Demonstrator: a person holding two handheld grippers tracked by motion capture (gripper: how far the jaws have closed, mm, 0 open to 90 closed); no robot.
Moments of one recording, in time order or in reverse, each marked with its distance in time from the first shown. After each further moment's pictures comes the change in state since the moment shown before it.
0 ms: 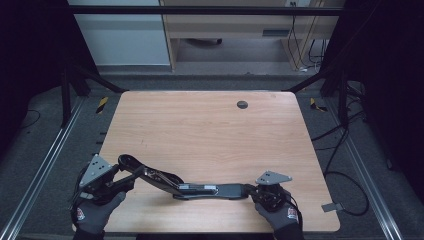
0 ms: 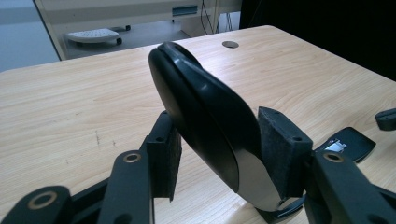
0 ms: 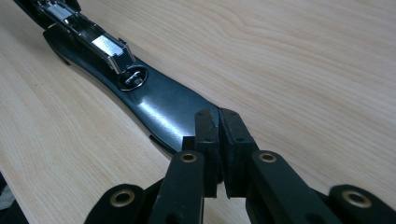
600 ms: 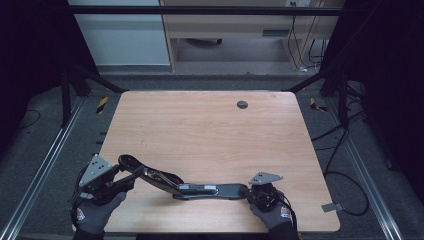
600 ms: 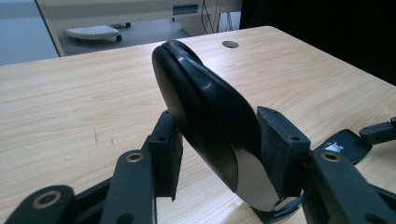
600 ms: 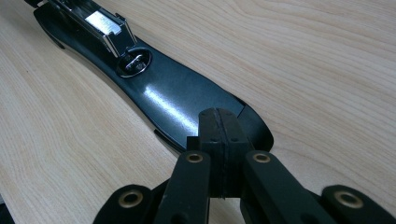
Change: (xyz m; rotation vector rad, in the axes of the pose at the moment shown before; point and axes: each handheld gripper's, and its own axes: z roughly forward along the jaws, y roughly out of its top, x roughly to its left) left arm -0.001 0.001 0.000 0.001 -0.003 -0.023; right arm 0.004 -0.004 0.020 0.063 0.021 0.015
